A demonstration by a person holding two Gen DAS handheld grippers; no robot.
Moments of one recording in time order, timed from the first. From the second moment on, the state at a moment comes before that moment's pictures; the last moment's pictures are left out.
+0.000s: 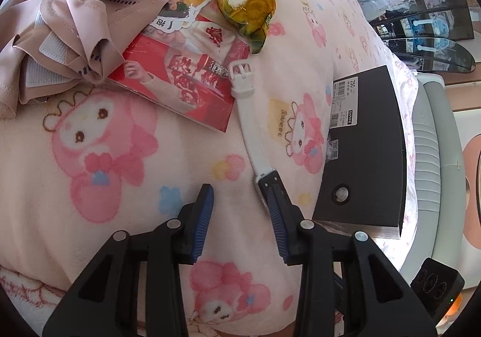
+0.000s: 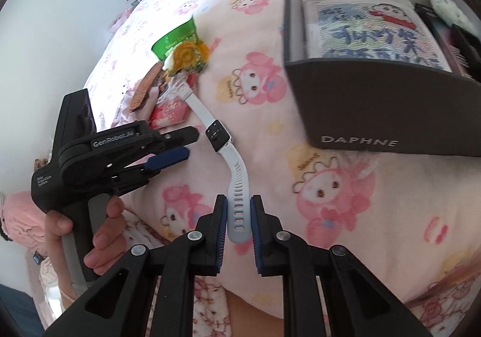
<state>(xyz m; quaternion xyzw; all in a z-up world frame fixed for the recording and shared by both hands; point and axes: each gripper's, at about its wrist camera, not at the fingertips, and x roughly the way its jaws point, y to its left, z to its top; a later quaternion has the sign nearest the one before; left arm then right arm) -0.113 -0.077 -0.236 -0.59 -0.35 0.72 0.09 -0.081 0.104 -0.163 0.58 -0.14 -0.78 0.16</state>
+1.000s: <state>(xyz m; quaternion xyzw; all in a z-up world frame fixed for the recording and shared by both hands) -0.115 -0.055 -0.242 -0.61 -0.30 0.72 0.12 -0.106 0.054 -0.211 0.63 -0.04 -0.76 0.18</state>
